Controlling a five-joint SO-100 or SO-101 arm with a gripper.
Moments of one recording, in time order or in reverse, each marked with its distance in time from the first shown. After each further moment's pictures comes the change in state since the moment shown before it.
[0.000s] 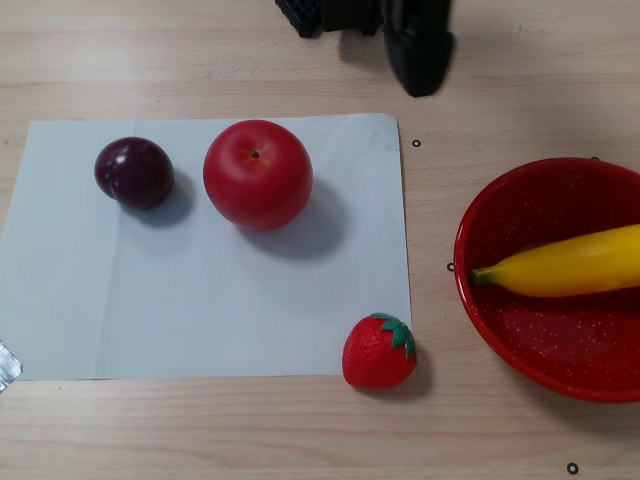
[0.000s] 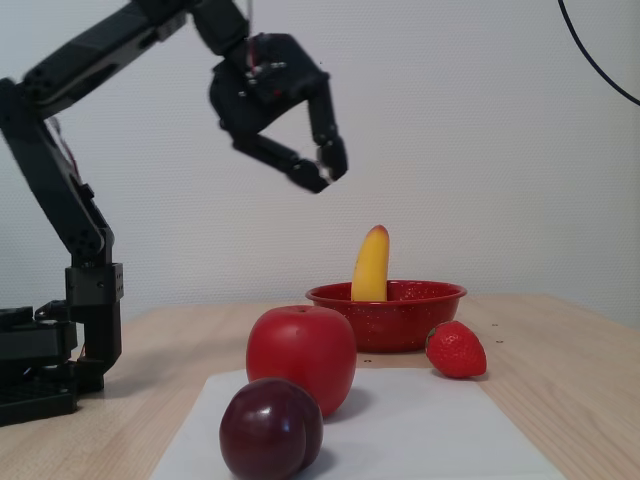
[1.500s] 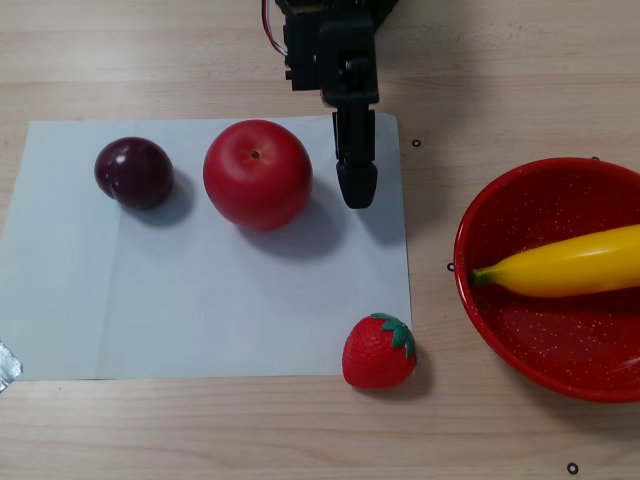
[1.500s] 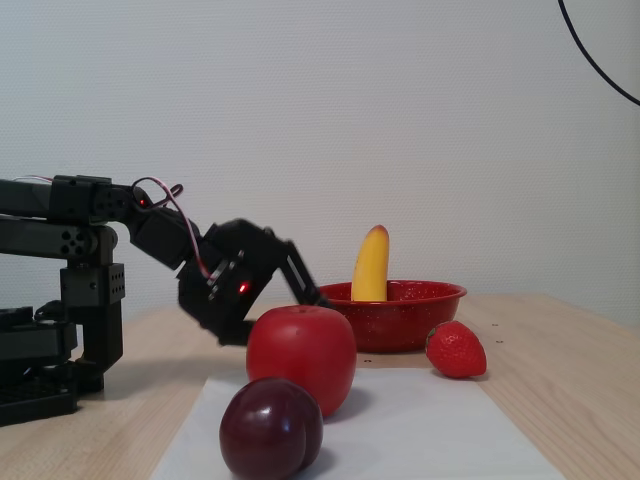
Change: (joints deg) arm -6.9 50.4 95.9 -62.4 2.6
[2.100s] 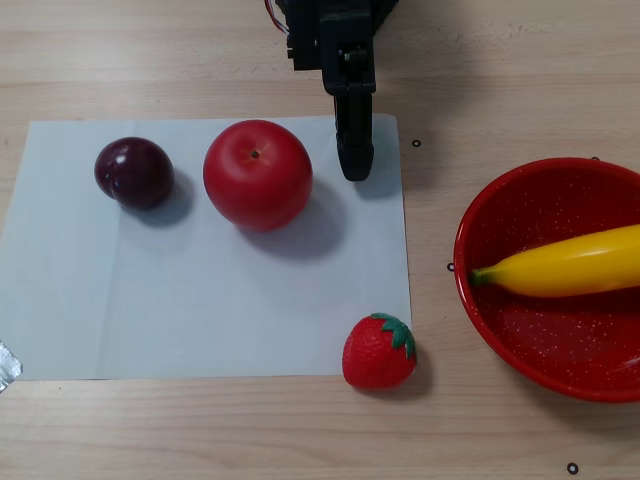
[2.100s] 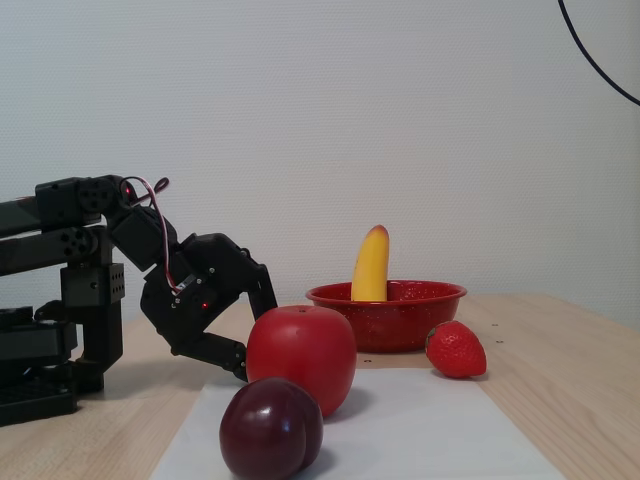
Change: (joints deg) arm 0.7 12.8 0.0 34.5 -1.5
